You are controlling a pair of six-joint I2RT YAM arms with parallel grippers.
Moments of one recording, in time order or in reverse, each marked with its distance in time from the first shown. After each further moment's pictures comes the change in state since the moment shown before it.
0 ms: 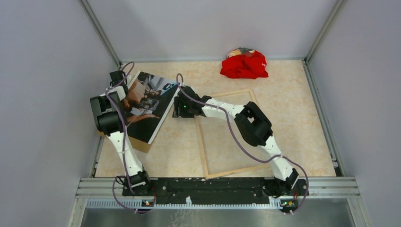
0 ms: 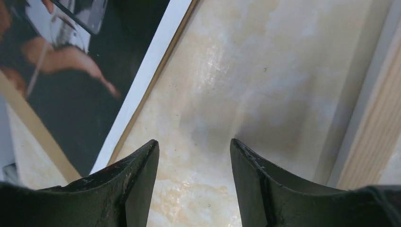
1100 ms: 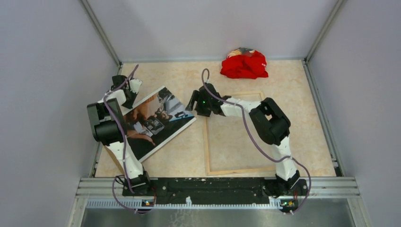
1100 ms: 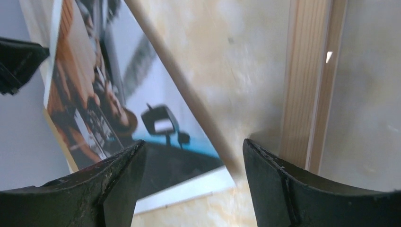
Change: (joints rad) left arm -0.034 -0.231 -0.202 -0.230 0.402 -0.015; right arm -0.160 -0.178 -0.356 0.275 -0.069 0.199
